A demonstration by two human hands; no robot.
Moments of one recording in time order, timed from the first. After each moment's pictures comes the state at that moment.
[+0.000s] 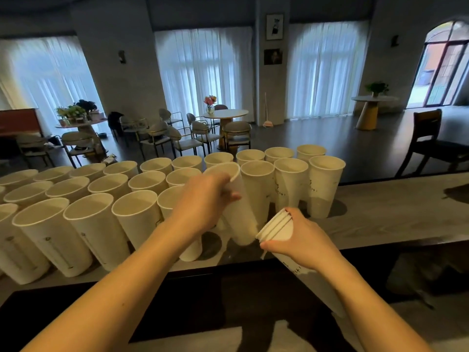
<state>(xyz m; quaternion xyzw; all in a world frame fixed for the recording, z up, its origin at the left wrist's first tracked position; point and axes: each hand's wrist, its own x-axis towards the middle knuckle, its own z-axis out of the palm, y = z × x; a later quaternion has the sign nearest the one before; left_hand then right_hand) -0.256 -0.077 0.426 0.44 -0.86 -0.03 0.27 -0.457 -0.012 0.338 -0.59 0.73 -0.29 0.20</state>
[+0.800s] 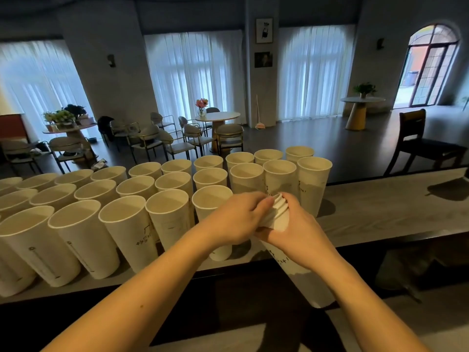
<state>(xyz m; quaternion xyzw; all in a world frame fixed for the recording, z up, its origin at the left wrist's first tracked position) -0.311 -0.051 0.420 0.35 -0.89 -0.23 0.16 -0.459 -0.003 0.353 -0.59 0.66 -0.42 0.19</state>
